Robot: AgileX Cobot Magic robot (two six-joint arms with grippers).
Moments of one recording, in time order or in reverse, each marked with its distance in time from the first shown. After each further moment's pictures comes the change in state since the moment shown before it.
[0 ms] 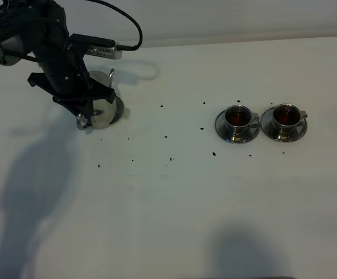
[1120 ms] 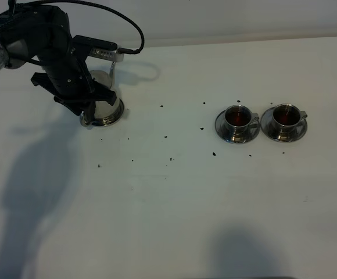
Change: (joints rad) left arm 0.000 0.027 0.000 0.018 -0.056 0.019; right arm 0.000 0.000 0.000 0.000 0.000 0.000
